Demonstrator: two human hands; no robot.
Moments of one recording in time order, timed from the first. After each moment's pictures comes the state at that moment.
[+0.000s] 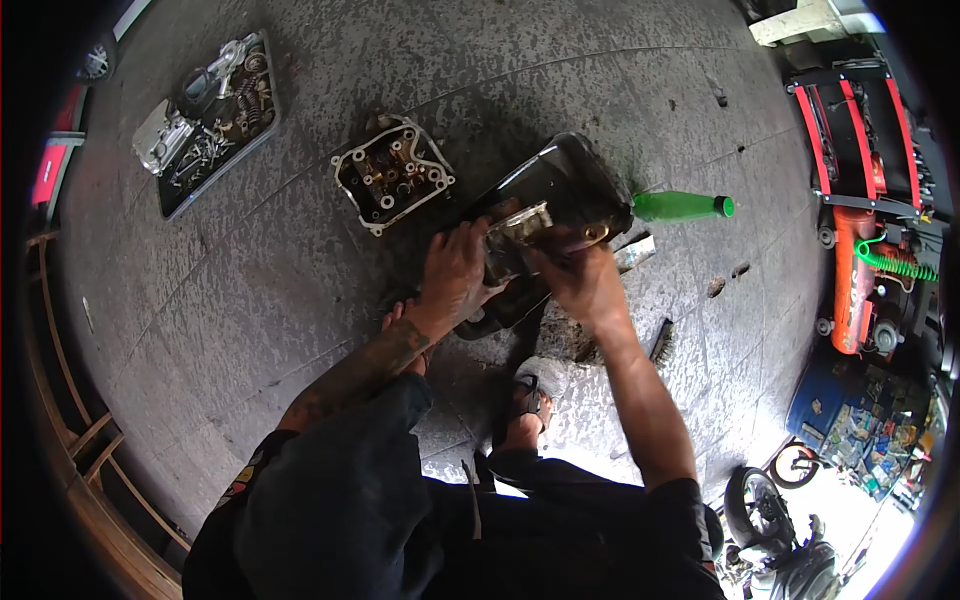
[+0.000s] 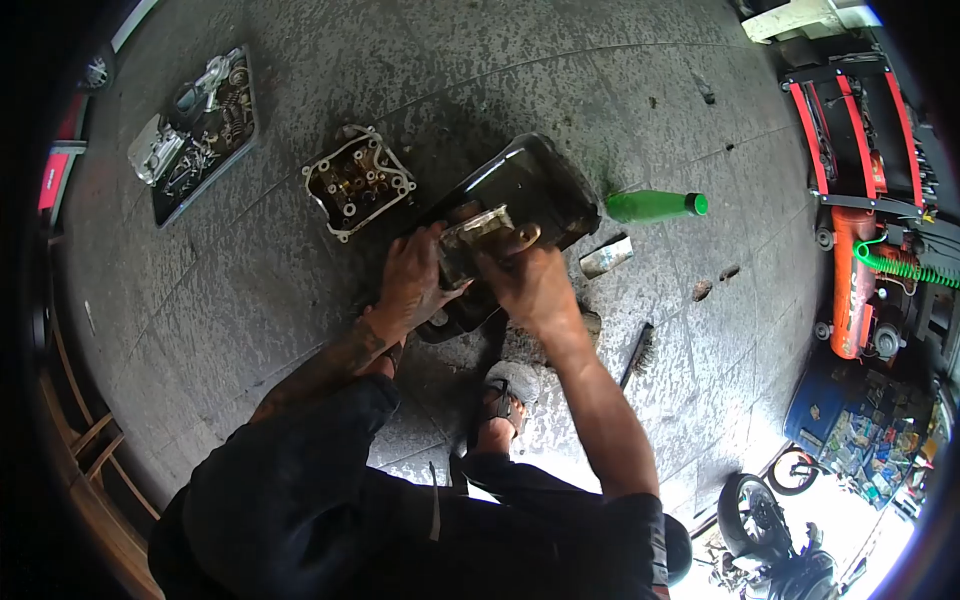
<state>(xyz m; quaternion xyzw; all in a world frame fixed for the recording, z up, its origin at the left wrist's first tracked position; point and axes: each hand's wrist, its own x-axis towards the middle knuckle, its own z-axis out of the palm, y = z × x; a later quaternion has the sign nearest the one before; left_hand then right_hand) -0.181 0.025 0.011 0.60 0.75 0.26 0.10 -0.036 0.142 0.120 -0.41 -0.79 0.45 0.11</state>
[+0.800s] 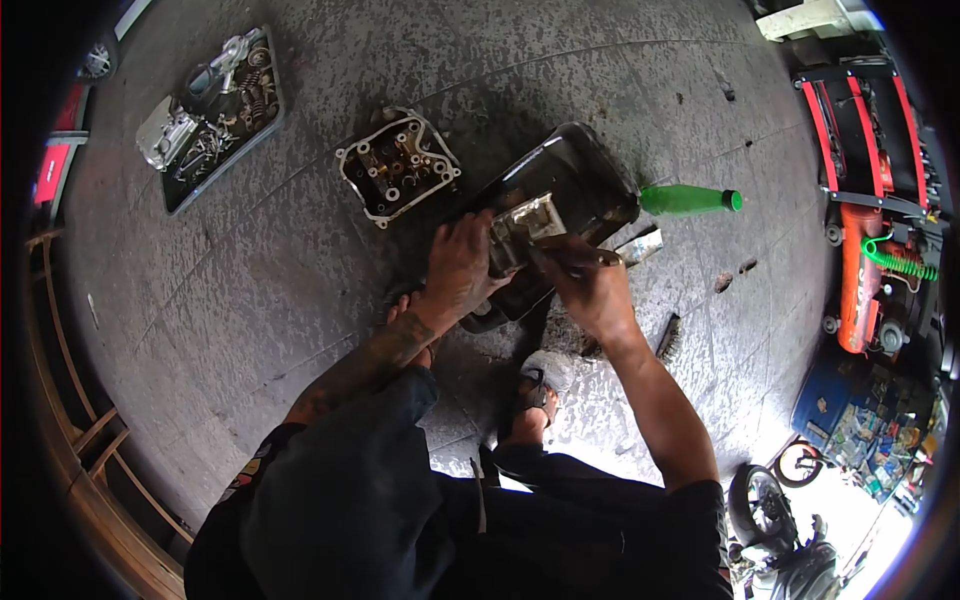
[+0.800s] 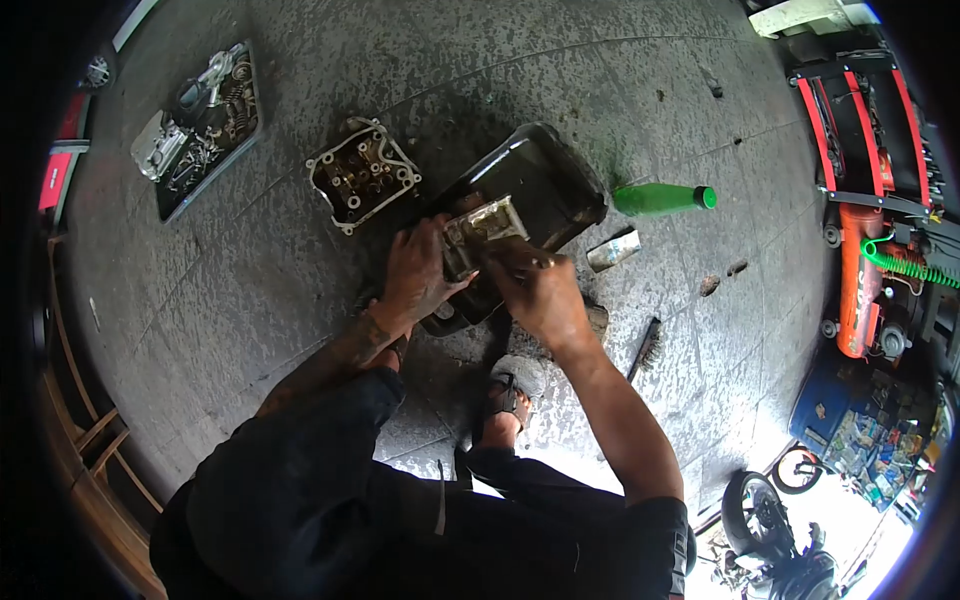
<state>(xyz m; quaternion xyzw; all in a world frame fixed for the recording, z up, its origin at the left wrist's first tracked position) -0.181 0.029 0.015 0.61 0.74 0.28 0.08 -0.021 0.137 0.101 -0.33 -0.84 0.40 0.18</state>
